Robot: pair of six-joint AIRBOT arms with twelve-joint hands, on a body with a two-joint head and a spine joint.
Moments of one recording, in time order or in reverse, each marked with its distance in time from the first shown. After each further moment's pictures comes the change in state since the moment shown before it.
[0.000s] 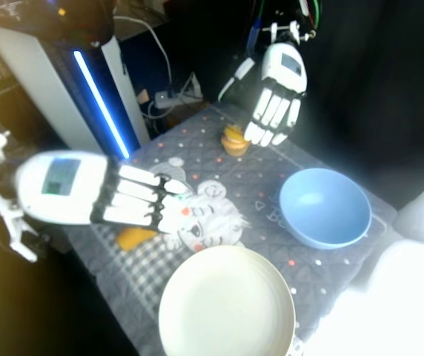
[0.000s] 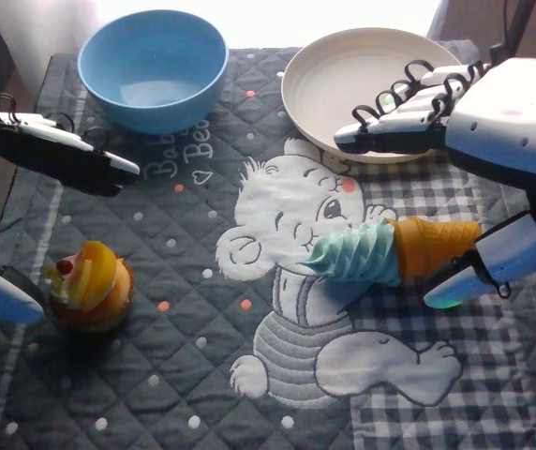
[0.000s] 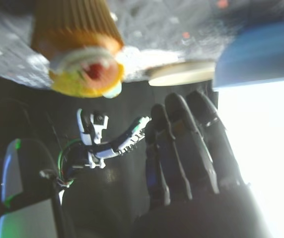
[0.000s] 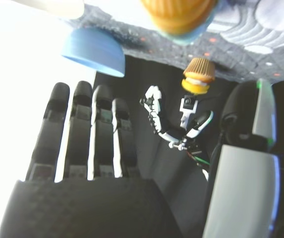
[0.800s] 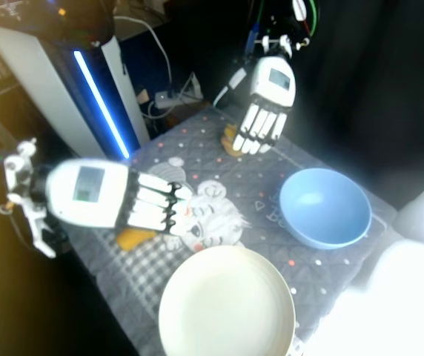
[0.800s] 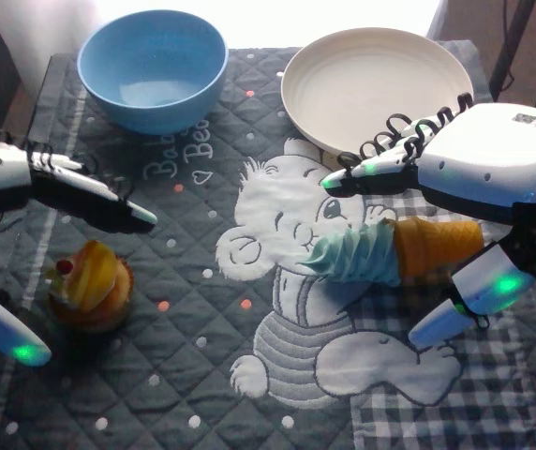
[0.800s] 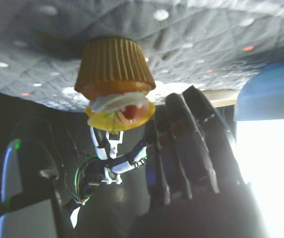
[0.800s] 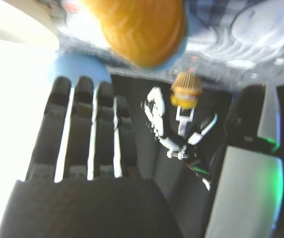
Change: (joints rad) left arm -0.020 -0.037 -0.005 0.195 0.093 -0.092; right arm -0.024 -0.079 0.039 -0.021 -0.082 0.050
